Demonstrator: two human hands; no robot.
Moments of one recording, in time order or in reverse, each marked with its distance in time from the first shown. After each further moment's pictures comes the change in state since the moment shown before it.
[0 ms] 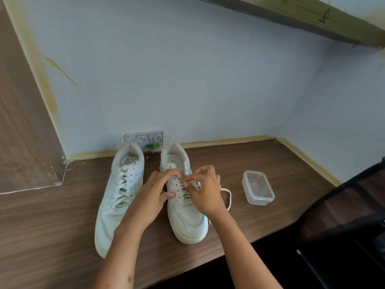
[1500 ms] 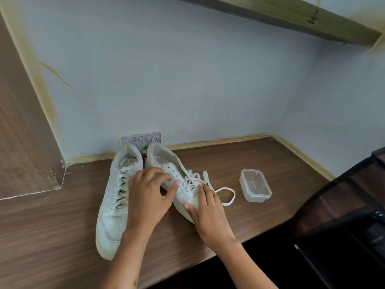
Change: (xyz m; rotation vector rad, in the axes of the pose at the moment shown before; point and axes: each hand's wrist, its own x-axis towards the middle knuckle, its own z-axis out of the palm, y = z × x) left_hand -0.002 0.013 0.006 0.429 0.465 0.083; right_hand -0.046 0.041 0.017 -0.396 -0.104 -0.071
